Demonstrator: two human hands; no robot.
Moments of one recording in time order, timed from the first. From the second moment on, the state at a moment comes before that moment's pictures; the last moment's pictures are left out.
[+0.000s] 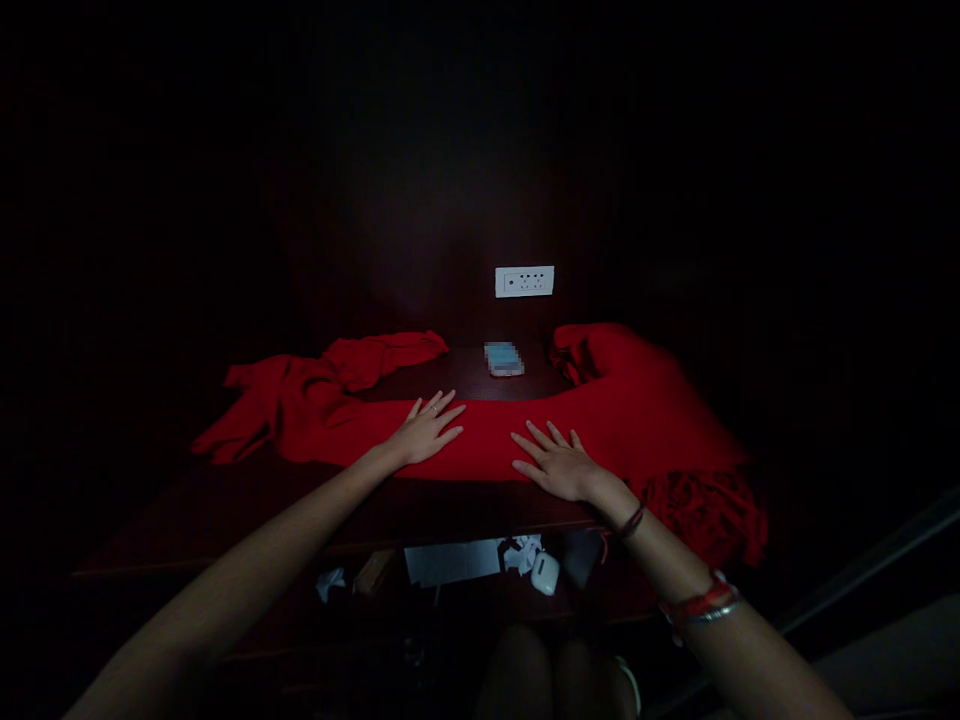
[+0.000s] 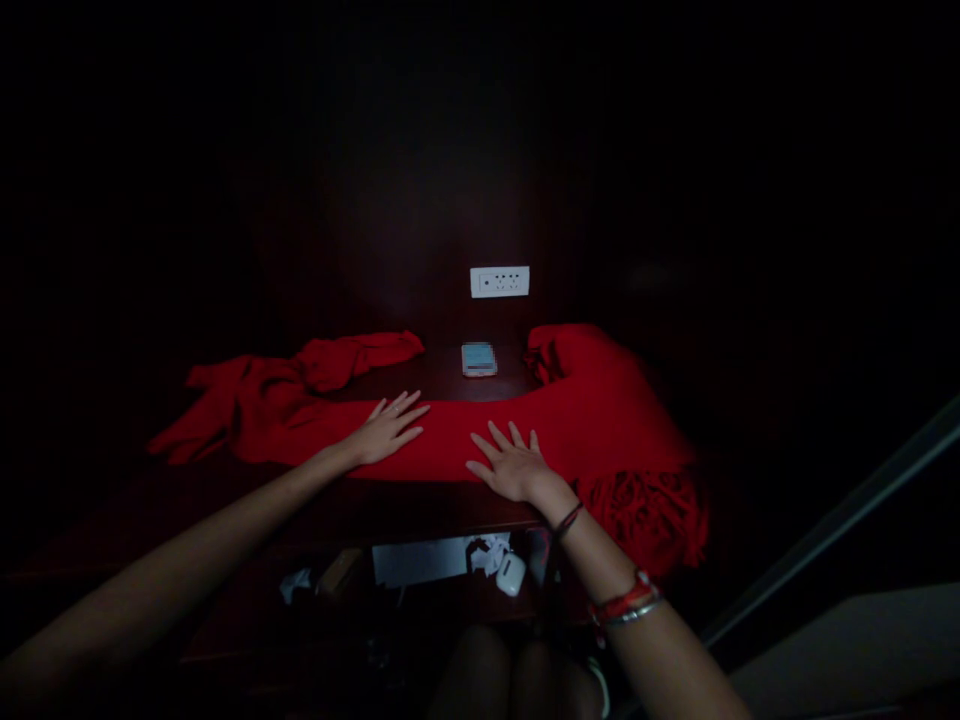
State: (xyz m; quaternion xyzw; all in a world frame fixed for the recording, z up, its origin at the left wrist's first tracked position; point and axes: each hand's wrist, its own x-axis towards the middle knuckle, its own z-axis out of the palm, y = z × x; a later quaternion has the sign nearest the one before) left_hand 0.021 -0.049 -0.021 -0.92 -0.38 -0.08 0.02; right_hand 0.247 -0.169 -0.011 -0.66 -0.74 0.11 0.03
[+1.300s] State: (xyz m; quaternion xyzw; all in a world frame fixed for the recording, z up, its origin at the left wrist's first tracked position) left_hand 0.048 -0.049 -0.020 -0.85 -0.53 -0.01 -0.07; right_hand 0.259 -0.127 -0.017 -0.78 -0.62 -0.05 0.09
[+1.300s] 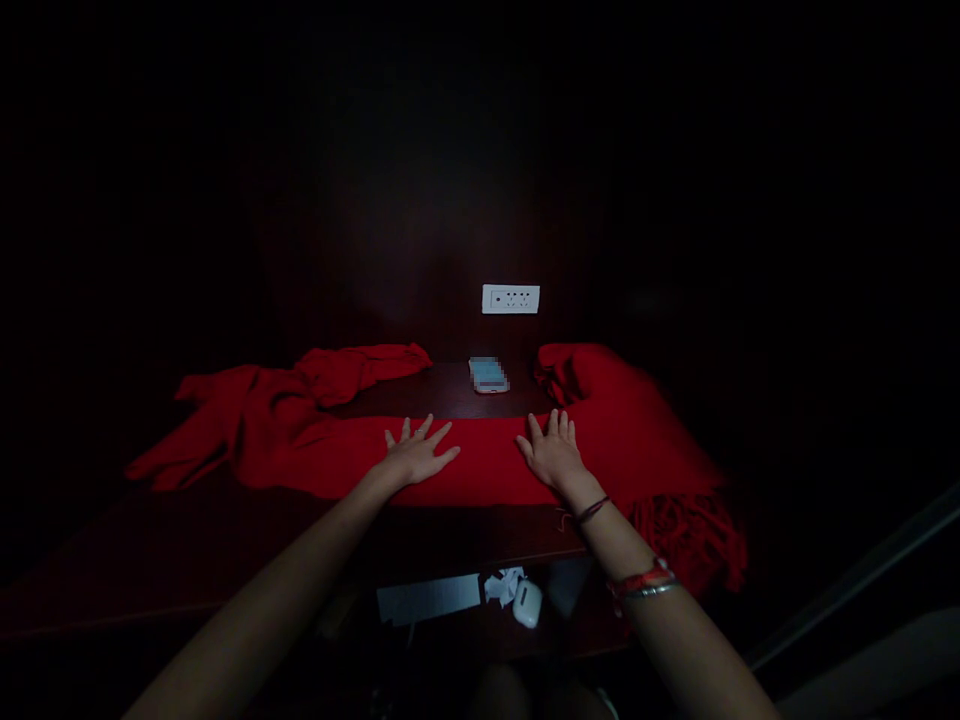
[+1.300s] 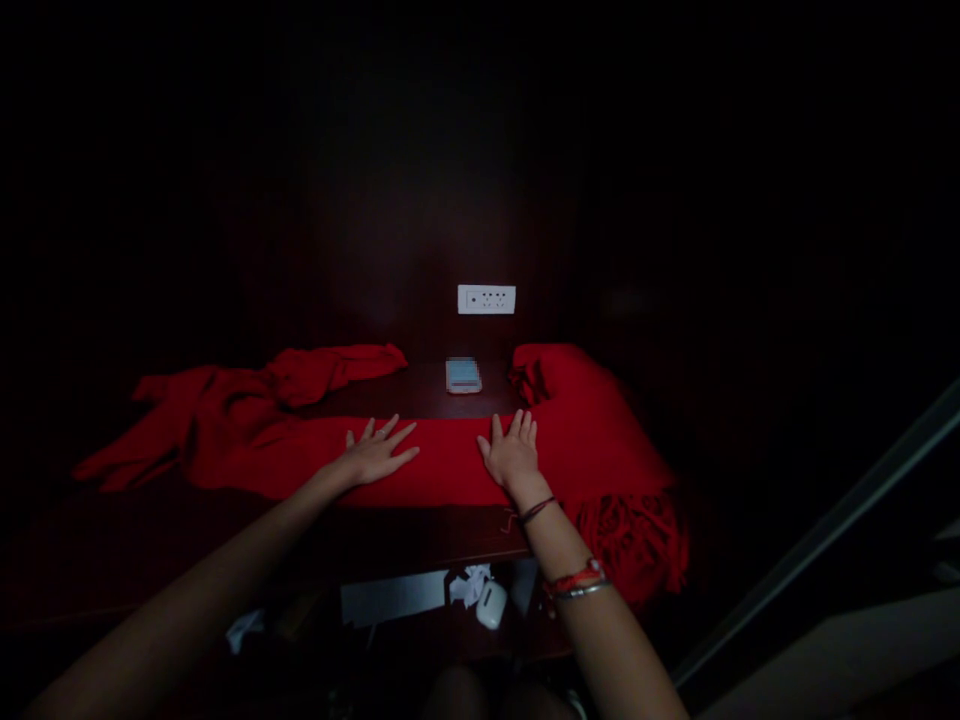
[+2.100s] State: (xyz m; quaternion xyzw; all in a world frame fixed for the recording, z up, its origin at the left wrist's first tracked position) left_hand 0.068 -0.077 -0.022 -0.91 -0.42 -0.04 -0.04; right_hand 0.252 -0.128 -0.022 -0.65 -0.76 0.04 0.04
